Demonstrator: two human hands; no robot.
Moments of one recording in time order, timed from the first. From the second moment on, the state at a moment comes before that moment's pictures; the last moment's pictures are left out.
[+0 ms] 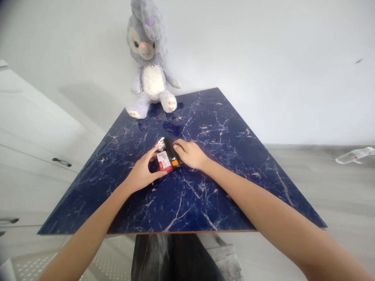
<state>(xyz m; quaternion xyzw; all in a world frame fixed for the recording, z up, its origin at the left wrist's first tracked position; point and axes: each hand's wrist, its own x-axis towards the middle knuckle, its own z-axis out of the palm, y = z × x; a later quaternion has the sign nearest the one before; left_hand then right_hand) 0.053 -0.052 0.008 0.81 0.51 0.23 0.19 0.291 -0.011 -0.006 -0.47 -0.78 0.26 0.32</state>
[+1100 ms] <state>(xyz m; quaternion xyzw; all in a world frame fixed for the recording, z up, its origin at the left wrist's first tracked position) 0.026 -0.003 -0.006 0.81 0.43 0.26 0.30 0.292 -0.008 -0.011 -0.47 -0.78 0.25 0.32</state>
